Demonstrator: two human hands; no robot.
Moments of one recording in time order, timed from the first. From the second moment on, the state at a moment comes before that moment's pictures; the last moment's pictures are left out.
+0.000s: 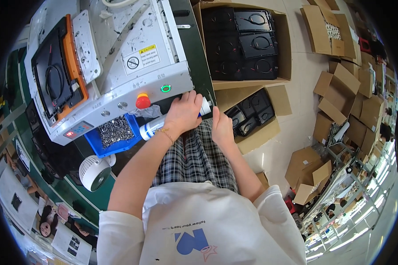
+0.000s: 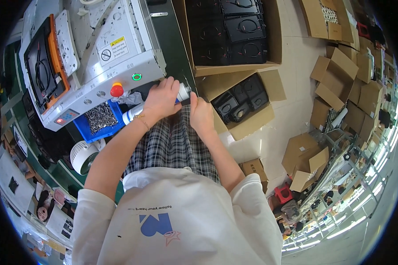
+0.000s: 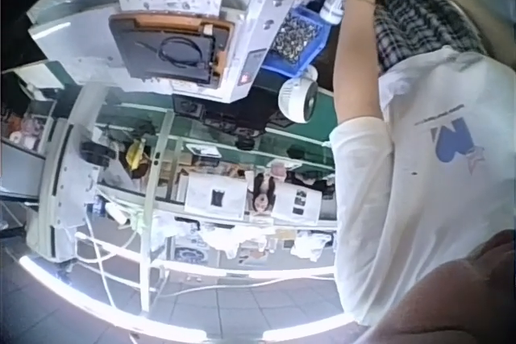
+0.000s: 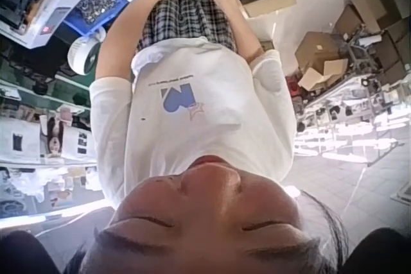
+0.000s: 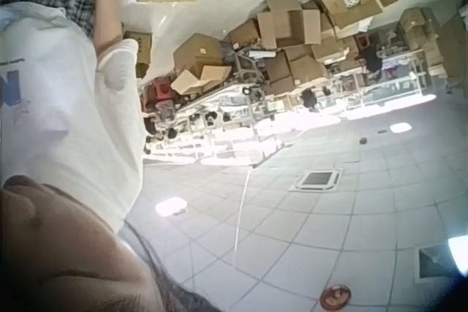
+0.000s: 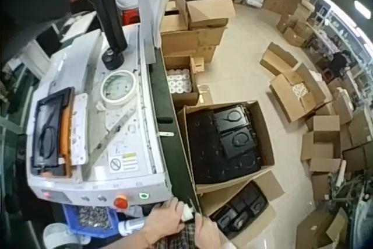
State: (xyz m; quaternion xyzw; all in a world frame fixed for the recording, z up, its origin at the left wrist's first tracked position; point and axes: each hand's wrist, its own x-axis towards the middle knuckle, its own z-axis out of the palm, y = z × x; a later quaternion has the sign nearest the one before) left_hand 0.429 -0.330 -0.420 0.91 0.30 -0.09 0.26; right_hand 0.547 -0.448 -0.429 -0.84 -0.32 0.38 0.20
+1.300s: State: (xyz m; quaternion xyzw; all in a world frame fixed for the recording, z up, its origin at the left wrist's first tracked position) left_hand 0.426 -0.332 -0.421 0.89 0.32 -0.10 0.29; right_hand 0.553 -0.473 -0.418 -0.82 -0.39 0.39 0.14
